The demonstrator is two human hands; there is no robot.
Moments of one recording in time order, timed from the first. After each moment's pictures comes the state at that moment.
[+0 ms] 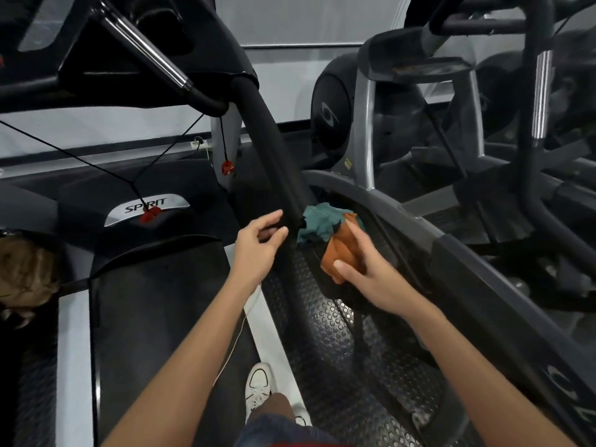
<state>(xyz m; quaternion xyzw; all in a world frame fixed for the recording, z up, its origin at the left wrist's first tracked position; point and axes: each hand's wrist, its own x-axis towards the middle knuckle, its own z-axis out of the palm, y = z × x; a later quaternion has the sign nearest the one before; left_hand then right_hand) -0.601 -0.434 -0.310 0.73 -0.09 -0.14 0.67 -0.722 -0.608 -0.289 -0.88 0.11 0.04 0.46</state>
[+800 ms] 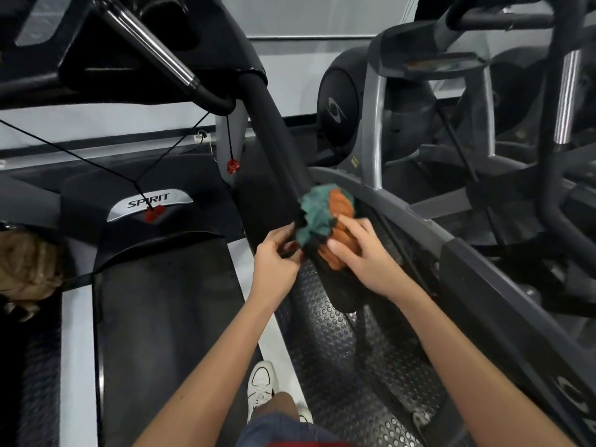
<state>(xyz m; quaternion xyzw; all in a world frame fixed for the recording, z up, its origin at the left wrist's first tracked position) -0.614 -0.449 -0.316 0.68 -0.07 -0.16 0.71 -0.672 -0.599 -0.284 -0.90 0.11 -0.04 0.43</state>
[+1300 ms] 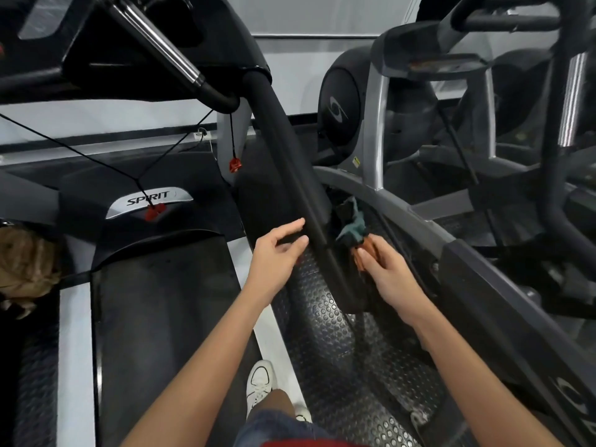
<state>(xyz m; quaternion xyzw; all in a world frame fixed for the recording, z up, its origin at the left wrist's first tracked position) -0.604 -0.435 -0.307 0.66 -0.07 -0.22 0.71 -0.696 -0.595 -0.289 -0.81 0.19 -0.07 0.56</state>
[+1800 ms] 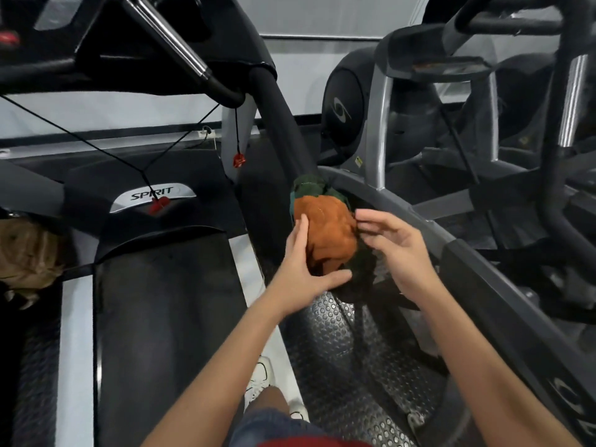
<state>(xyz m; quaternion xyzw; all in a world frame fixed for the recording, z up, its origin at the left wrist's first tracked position) -0.641 -0.439 -0.305 0.73 -0.20 -0.28 0.59 -0.693 -0.597 -0.259 -0.74 0.15 -0.12 0.64</state>
